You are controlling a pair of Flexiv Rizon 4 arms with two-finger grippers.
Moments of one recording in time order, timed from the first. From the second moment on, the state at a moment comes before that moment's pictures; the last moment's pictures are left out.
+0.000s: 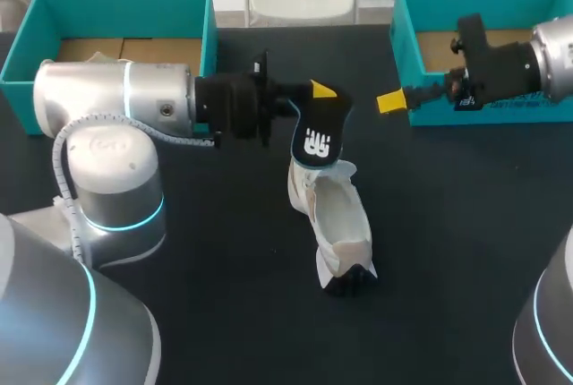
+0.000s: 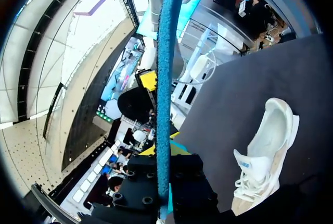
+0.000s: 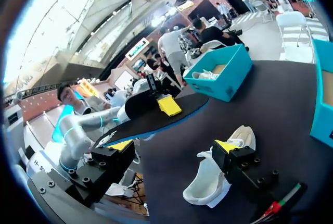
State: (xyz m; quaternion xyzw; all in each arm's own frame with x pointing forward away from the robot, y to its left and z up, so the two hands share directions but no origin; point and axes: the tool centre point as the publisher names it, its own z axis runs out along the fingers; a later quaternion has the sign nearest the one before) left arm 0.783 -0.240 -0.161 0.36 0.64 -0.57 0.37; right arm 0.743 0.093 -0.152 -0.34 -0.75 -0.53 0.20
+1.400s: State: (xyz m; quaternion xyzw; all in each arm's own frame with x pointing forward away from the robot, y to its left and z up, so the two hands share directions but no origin) left arm 0.771 -0.243 -0.164 0.34 0.65 -0.58 0.35; right arm 0.750 0.096 -0.186 -0.11 -0.91 -0.39 -0.08
